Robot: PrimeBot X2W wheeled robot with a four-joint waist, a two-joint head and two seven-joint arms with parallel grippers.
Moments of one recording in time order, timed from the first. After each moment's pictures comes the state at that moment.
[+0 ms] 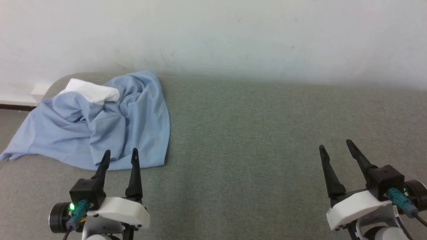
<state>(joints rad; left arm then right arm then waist) 0.01 0.05 0.01 -0.01 -0.11 0.01 -0.10 0.03 -0.05 0.00 -0.05 0.00 0.13 -0.04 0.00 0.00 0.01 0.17</state>
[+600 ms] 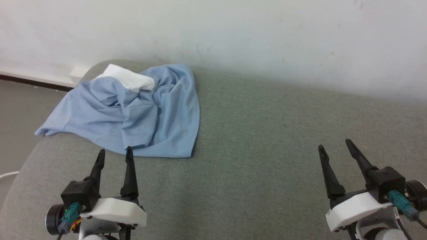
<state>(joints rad) 0.01 0.05 0.03 0.00 -0.16 0.01 -0.13 0.04 -0.05 0.01 -0.09 0.00 0.13 -0.04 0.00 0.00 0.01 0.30</state>
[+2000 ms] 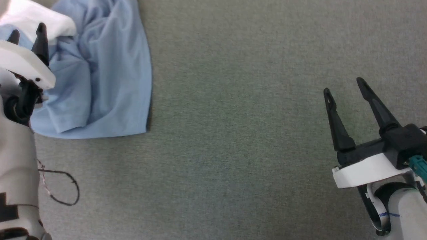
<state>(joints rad) -0.85 0.36 0.14 0.66 -0.38 -0.11 0.17 -0.15 -0.12 0.06 -0.24 -0.02 0.13 0.00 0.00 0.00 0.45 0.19</state>
